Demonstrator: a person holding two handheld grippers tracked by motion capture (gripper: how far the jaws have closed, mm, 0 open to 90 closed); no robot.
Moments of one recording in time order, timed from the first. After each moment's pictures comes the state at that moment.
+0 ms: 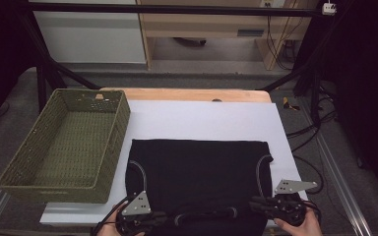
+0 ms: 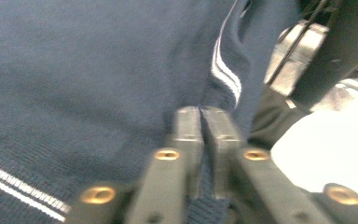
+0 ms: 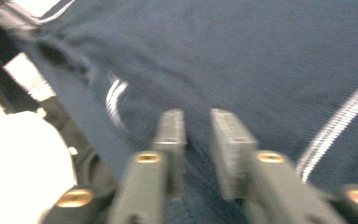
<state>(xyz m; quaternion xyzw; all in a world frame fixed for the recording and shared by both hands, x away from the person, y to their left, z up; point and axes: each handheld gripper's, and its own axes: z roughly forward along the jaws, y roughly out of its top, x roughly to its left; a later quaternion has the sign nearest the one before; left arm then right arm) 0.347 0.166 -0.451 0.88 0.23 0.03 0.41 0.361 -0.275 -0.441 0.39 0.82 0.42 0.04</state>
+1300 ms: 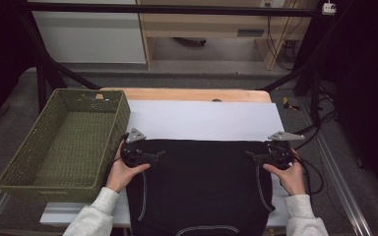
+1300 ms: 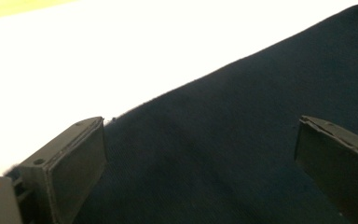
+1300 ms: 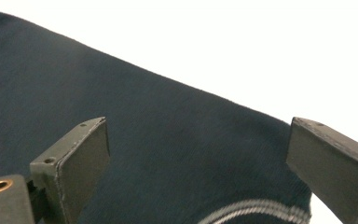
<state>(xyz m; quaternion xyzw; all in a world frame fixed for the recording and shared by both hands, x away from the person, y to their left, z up) 0.519 0.177 -0.443 0.79 0.40 0.17 0.43 0.502 -0.282 -0.436 0.47 0.76 0.40 0.19</state>
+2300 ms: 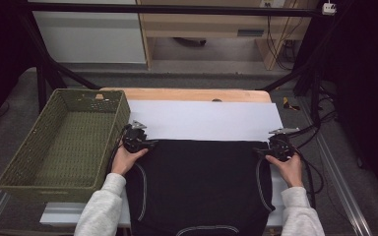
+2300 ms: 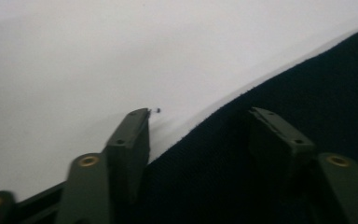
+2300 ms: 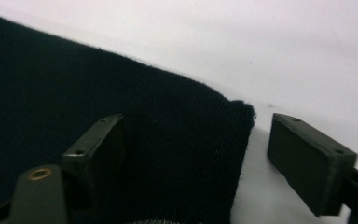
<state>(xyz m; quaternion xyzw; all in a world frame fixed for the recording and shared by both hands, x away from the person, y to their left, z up) 0.578 0.191 -0.477 0.81 0.44 0.16 0.36 0.548 -0.309 -0.475 0.54 0.77 0.31 0.17</state>
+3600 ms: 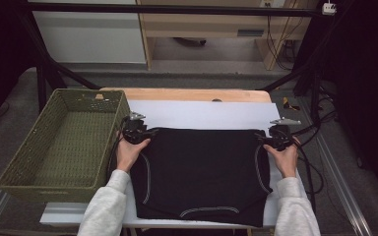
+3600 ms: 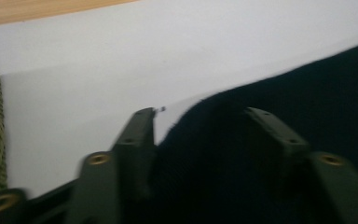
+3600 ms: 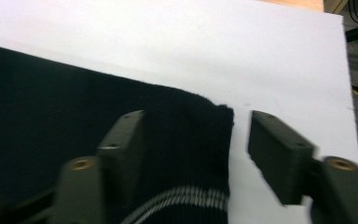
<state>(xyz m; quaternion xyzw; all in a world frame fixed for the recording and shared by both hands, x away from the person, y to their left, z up) 0.581 0.186 -0.446 0.77 0.47 0.19 0.39 0.562 -0.305 -0.453 0.54 0.72 0.34 0.25</state>
